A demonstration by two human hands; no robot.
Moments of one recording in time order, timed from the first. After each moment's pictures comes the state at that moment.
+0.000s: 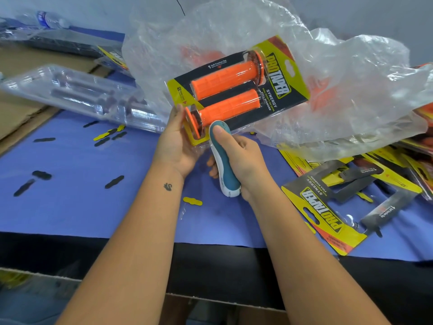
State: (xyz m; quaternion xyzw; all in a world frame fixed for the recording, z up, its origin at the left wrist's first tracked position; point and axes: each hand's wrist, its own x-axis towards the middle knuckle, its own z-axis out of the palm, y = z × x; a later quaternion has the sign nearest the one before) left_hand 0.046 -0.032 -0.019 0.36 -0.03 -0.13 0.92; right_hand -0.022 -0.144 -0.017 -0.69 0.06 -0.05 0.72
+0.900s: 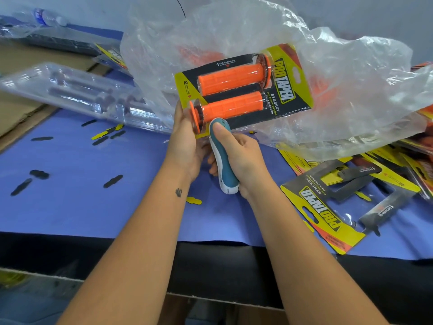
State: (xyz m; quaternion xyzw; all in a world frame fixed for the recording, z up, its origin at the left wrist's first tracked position) left_hand 0.034 -0.049 -0.018 0.49 -0.05 -0.06 0.87; right_hand -0.018 -0.145 -0.021 -0.68 0.06 -0.06 0.73
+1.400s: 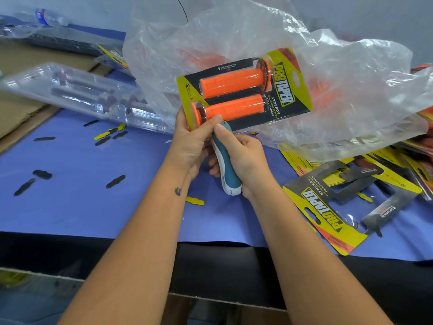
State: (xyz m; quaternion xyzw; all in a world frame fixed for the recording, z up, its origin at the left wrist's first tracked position) left_hand 0.030 -0.045 -0.018 0.50 -0.06 -0.06 0.86; right_hand -0.017 -0.143 -0.019 -0.67 0.08 -0.07 0.73
